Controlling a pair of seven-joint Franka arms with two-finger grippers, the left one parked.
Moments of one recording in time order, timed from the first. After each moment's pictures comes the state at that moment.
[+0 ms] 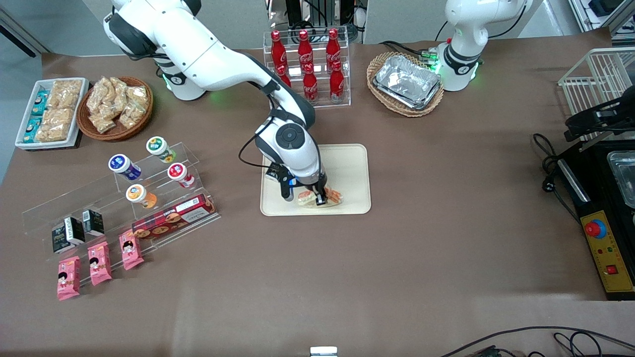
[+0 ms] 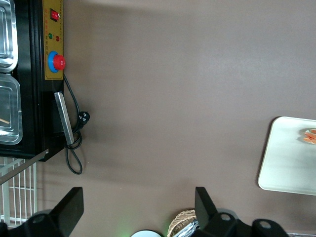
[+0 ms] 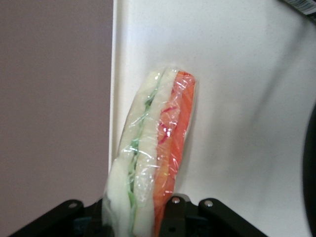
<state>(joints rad) 0.58 0.71 0.22 -1.65 -0.13 2.57 2.30</state>
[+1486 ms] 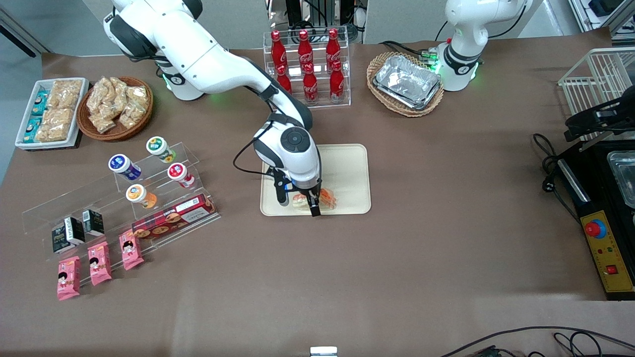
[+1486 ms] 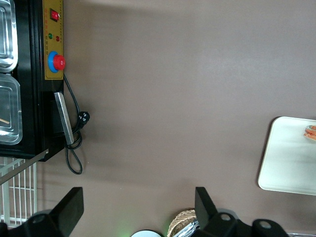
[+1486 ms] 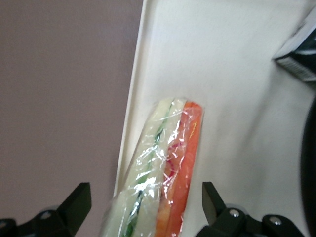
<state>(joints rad) 0.58 0.72 0.20 -1.61 -0.25 2.43 2.31</state>
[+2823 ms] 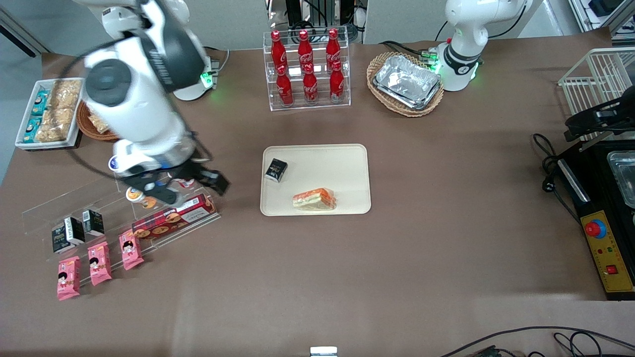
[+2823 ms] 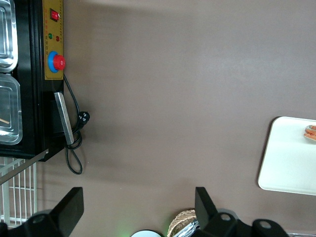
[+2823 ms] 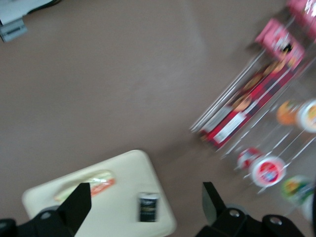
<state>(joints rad) 0.23 0.20 0.18 -1.53 -0.05 1.79 0.80</state>
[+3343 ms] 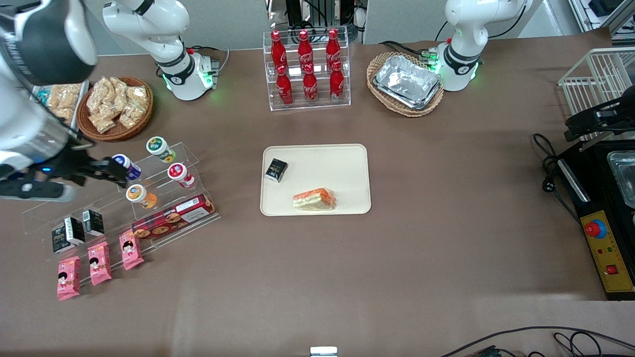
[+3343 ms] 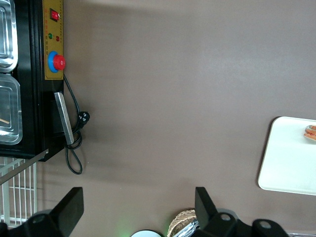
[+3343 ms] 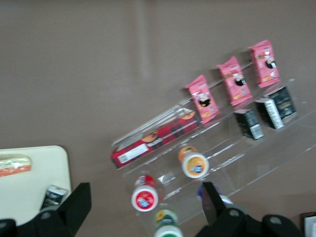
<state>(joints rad) -0.07 0.08 0.18 -1.55 -0.06 1.68 0.19</state>
